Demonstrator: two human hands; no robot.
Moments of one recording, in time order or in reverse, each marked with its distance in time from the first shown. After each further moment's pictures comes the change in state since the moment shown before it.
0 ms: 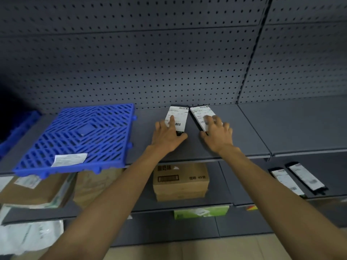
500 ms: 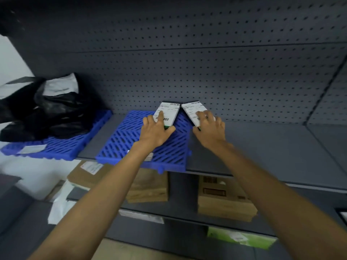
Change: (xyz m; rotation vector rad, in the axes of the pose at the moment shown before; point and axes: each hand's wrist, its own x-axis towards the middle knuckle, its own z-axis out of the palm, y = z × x) left_hand -0.050 -0.173 -0.118 0.021 0.188 -0.248; right_hand 0.011 -0.205 0.017 0.111 0.060 -0.331
